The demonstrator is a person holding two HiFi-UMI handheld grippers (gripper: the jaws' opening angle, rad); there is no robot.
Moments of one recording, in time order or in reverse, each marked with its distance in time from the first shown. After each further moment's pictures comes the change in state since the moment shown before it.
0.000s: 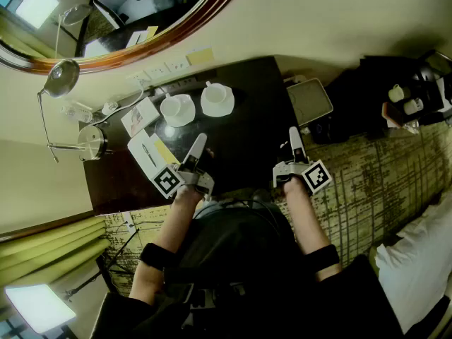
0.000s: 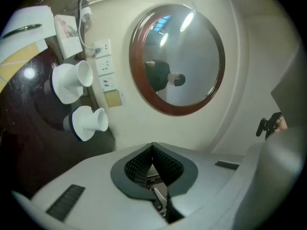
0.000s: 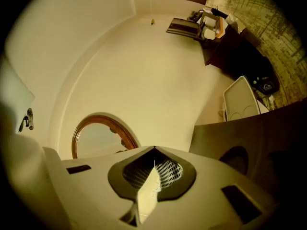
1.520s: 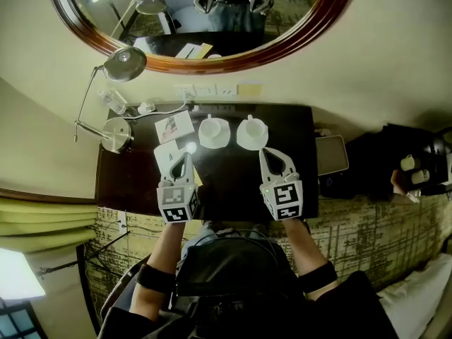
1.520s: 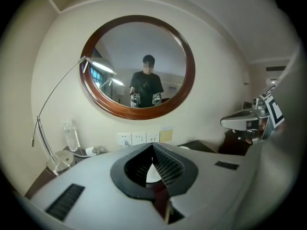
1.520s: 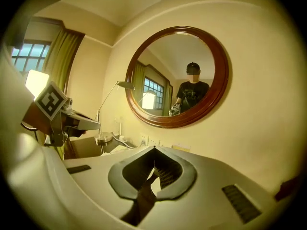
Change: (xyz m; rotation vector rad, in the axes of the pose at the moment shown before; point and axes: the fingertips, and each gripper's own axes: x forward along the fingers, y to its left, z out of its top) left arm -0.091 -0.012 0.135 1.211 0.049 0.727; right arm 0.078 0.129 -0.191 -1.421 0.630 0.217
